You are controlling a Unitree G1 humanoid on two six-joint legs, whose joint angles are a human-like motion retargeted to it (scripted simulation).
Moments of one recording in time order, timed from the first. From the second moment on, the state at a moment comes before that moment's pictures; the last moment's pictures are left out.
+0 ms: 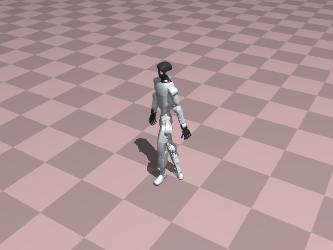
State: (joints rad) left arm 0.23 0.16 0.21 1.55 0.36 0.05 0.04; right arm 0.04 -0.17 -0.07 1.39 -0.31 0.04 -0.01; waist 0.40 -0.18 0.04; left_leg -0.10 -0.03 0.93 0.19 -0.17 -0.06; right_leg 0.30 -0.15 -1.27 0.04 -0.15 0.23
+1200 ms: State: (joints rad) left arm 0.15 0.10 0.16 1.47 0.24 0.06 -0.11; right arm 0.10 -0.13 0.02 1.41 -0.33 0.05 0.07; waist 0.10 -0.11 0.01; left_leg -0.07 -0.09 0.22 0.33 -0.05 -0.11; right_leg 0.01 -0.09 -0.36 0.09 -0.19 0.04
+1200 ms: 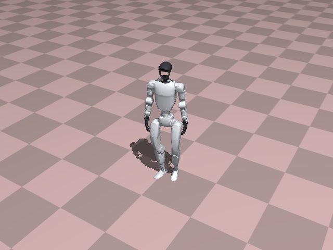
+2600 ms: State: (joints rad) left arm 0.08 0.15 0.01 1.37 0.39 0.12 0.01; right arm -0.04 -0.17 0.06 1.26 -0.24 0.01 0.09; waist 0.00 -0.07 0.06; left_leg -0.12 0.03 0.53 0.58 -0.07 -0.02; right_leg -0.07 -0.12 -0.37 0.06 -0.02 -0.13
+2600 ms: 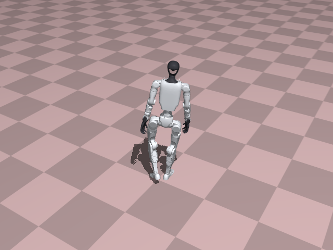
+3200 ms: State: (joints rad) left arm 0.13 0.14 0.03 1.43 0.36 0.08 -0.06; right arm 0.08 -0.19 -0.01 1.46 -0.32 0.04 0.11; waist -0.01 -0.02 0.02; left_leg 0.03 -0.07 0.42 0.03 -0.05 -0.03; right_leg -0.02 -0.01 -0.11 0.17 -0.08 -0.09
